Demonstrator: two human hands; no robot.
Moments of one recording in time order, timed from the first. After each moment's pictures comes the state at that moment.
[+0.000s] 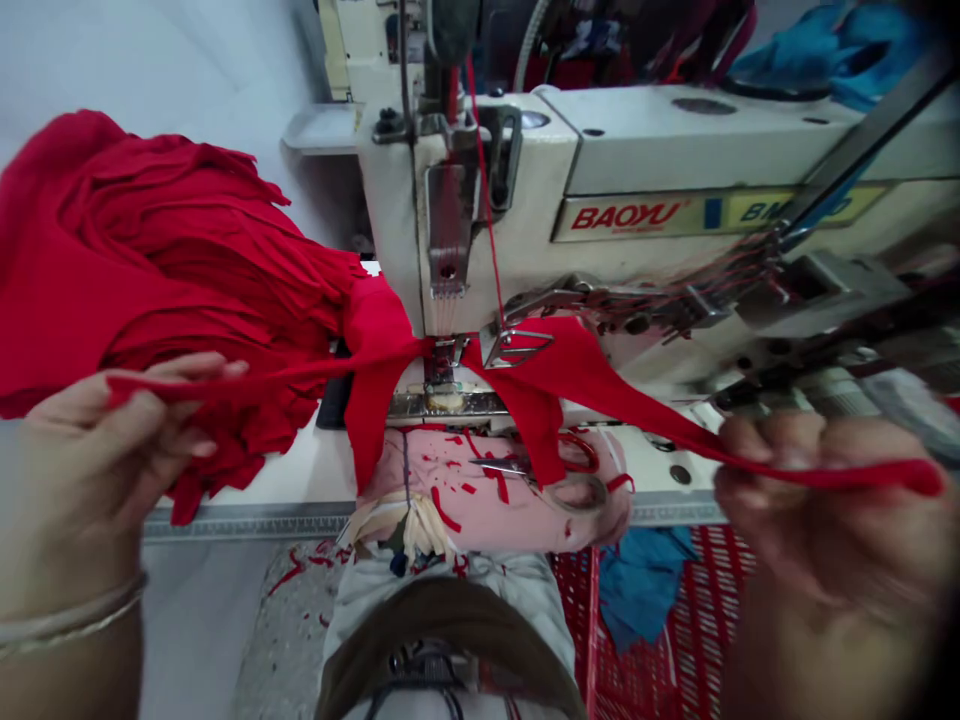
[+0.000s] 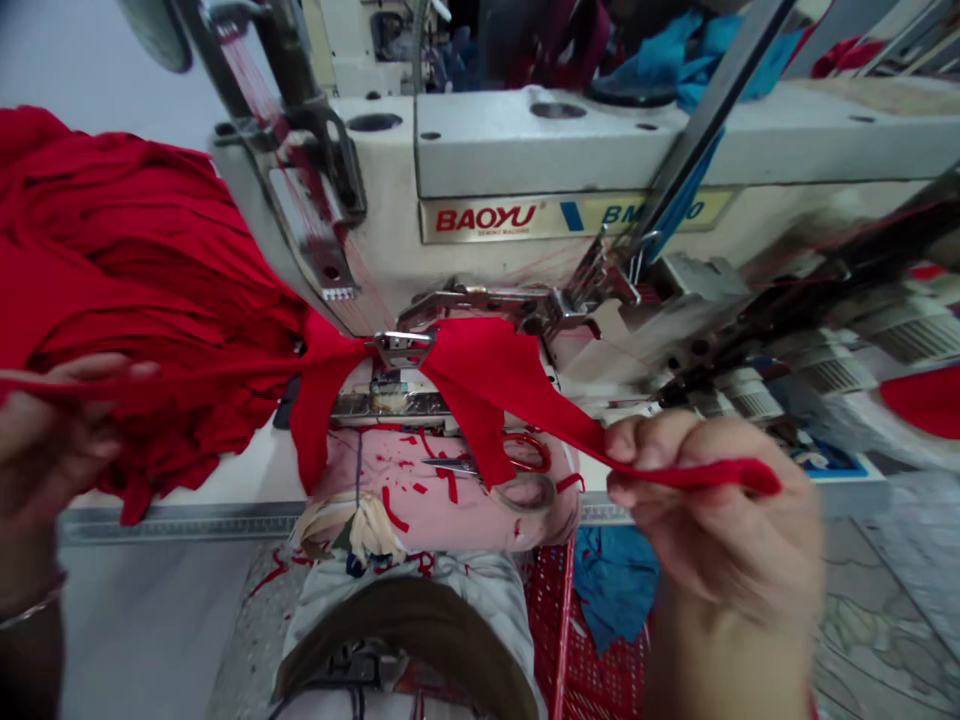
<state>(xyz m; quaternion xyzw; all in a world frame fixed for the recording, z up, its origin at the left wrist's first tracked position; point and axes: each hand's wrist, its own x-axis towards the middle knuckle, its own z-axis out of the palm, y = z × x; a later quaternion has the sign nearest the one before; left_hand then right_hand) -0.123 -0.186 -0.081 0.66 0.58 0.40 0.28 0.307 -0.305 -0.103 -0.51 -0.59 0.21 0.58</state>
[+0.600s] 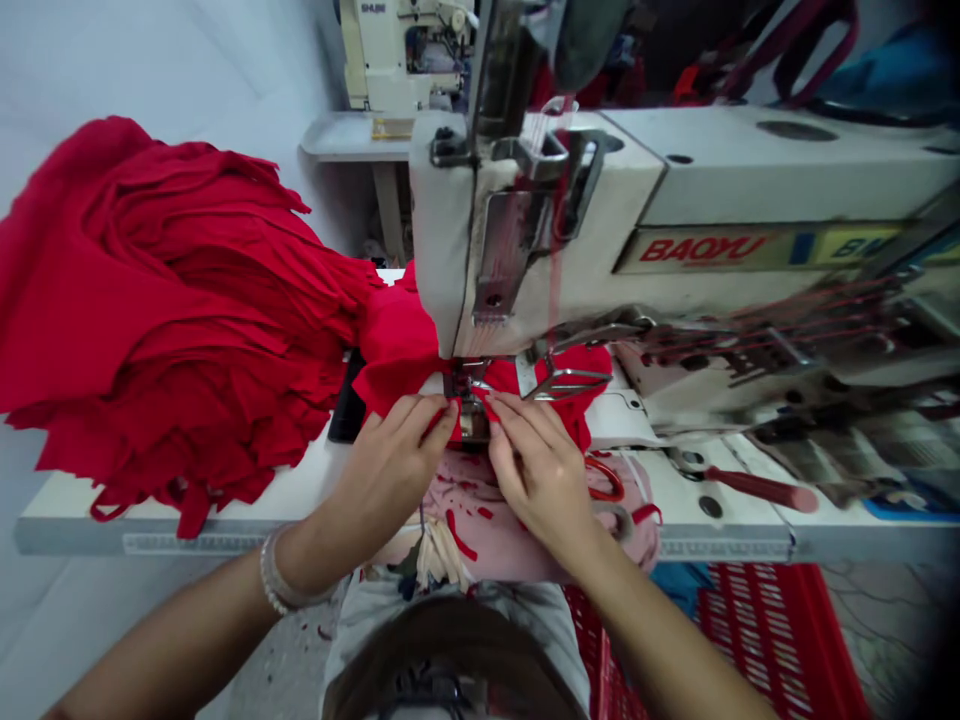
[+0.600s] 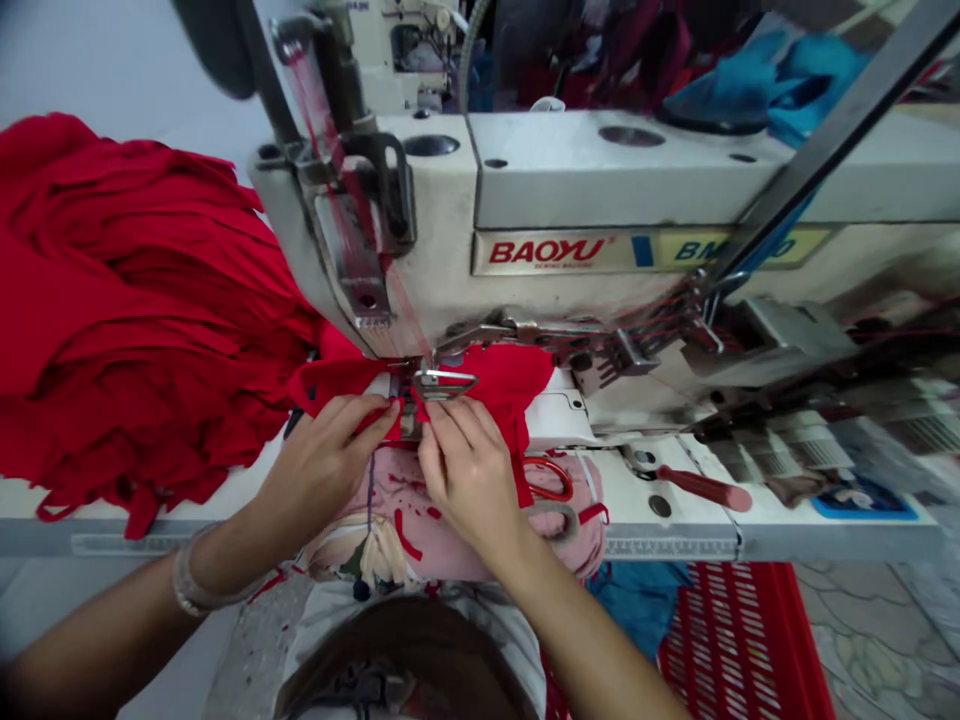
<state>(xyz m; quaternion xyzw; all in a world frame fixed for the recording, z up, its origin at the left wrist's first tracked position) 0.006 -0.184 -0.142 0.92 0.34 0.17 -0.13 0.194 -0.226 -0.161 -0.53 -0.75 -0.07 0.40</state>
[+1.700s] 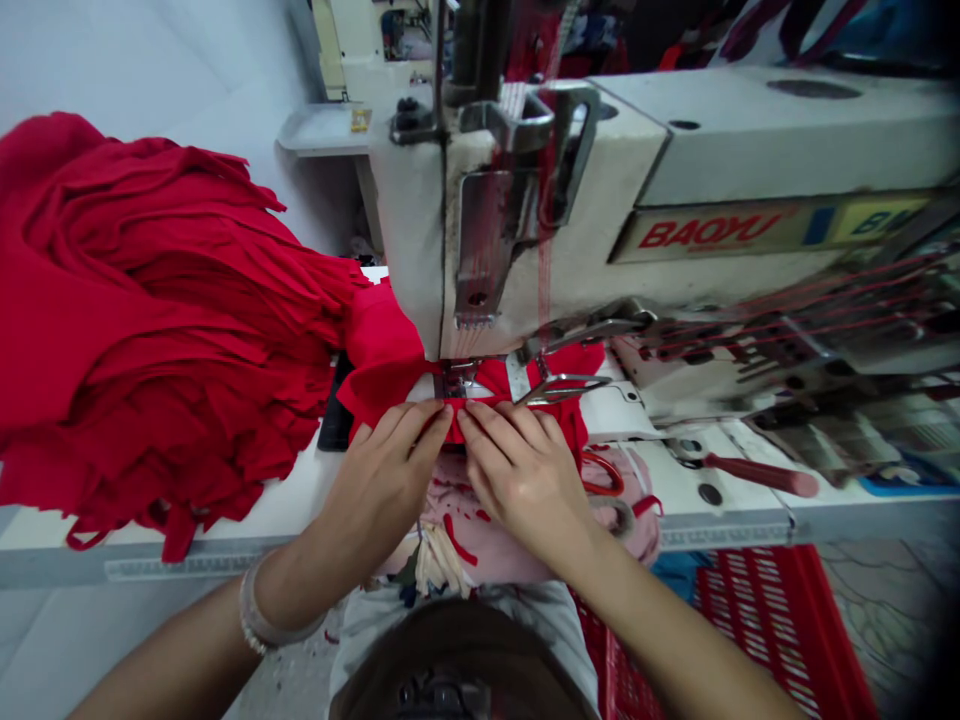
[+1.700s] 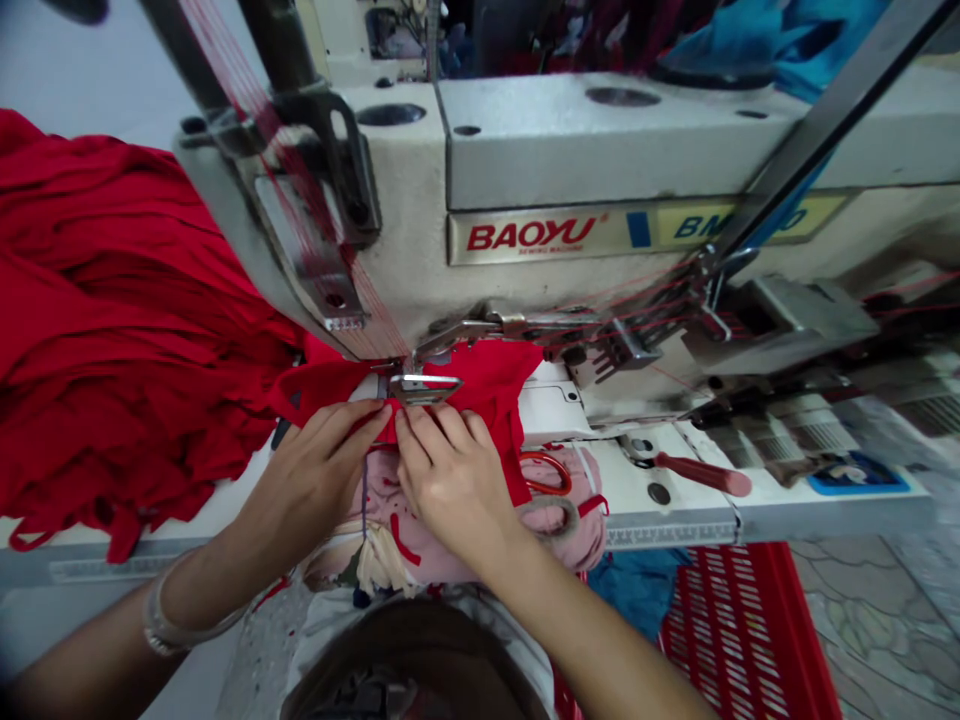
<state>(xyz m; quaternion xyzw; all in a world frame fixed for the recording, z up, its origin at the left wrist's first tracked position) 0.007 -0.187 -0.140 0.93 0.33 0.17 -0.07 0.189 -0.228 -0.152 -0.52 -0.81 -0.17 0.23</state>
